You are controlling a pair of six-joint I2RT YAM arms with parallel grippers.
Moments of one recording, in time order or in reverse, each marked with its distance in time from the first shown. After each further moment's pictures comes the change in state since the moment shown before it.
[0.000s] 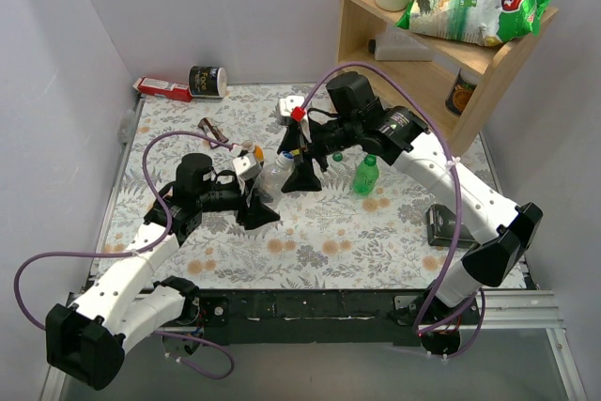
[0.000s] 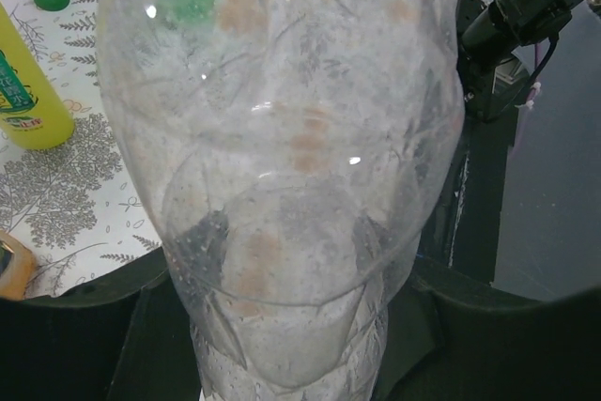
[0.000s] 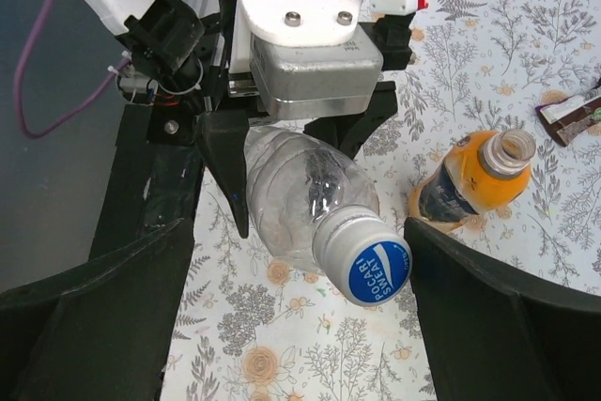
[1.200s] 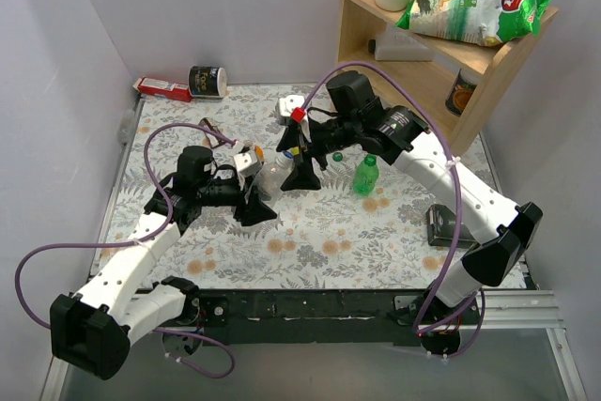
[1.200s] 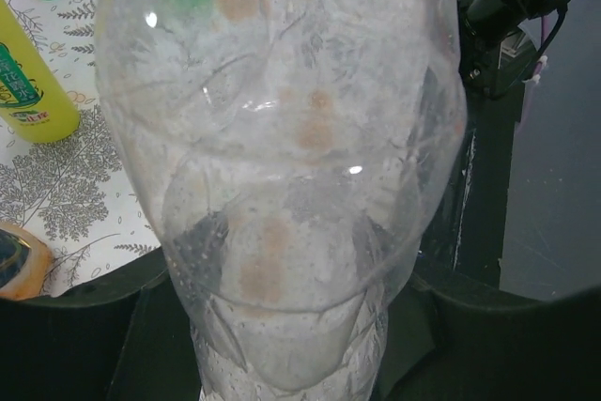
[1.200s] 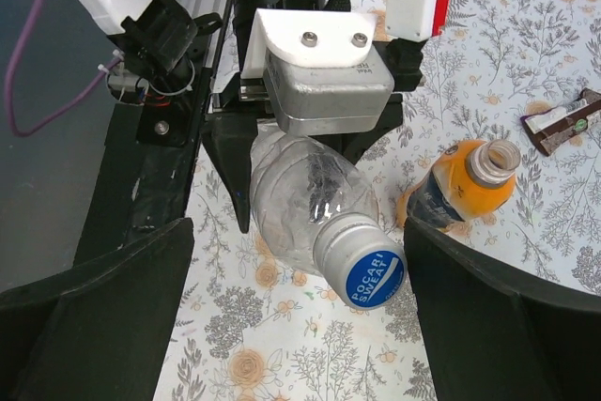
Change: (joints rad) left arm 0.042 0.071 0.071 -0.118 0.048 0.129; right arm 0.003 0.003 0.013 0.000 0.009 -0.027
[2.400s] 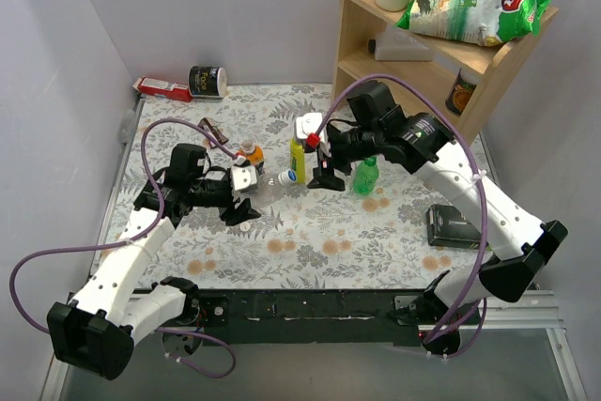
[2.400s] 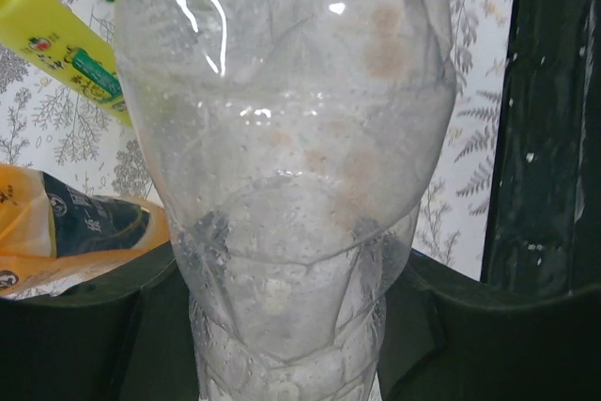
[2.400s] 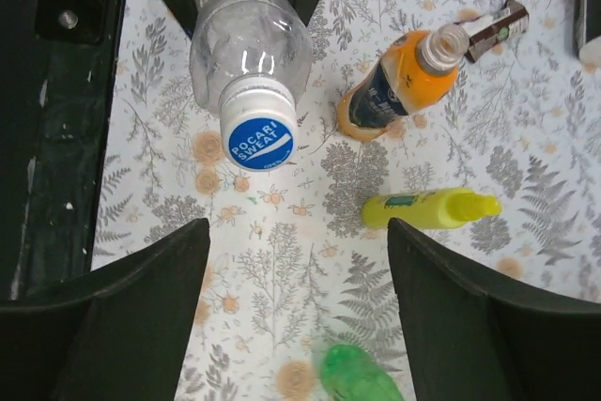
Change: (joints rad) left arm 0.052 0.002 0.116 -0.270 -0.053 0.470; right arm -0.035 -0.113 -0.076 -0.151 0.212 -0.211
